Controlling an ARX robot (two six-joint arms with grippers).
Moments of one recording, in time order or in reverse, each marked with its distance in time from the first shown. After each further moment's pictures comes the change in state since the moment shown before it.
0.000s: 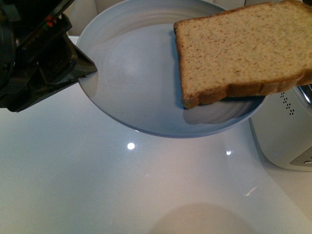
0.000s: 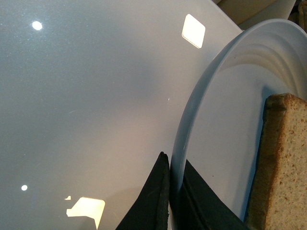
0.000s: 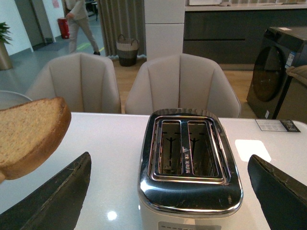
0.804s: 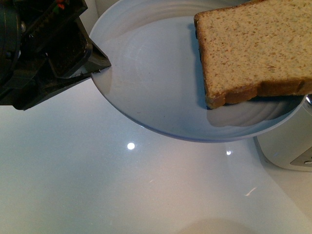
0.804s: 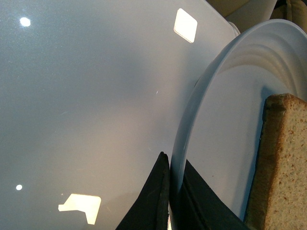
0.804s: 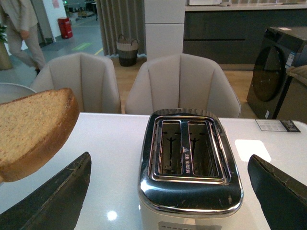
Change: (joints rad) left arm -0.064 -0.035 0.027 -0.049 -0.011 -0.034; right arm 0.000 0.000 0.000 0.000 0.000 0.000
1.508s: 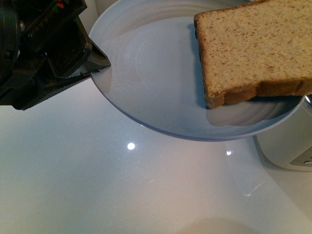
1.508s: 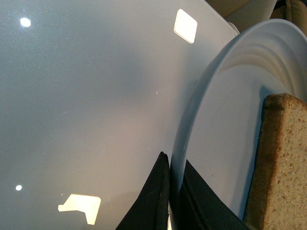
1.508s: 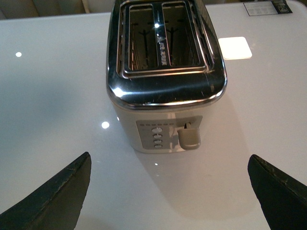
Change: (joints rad) left arm -0.002 -0.002 -0.001 0.000 0.000 -0.002; right arm 0.022 0.249 0.140 -0.362 0.137 0.089
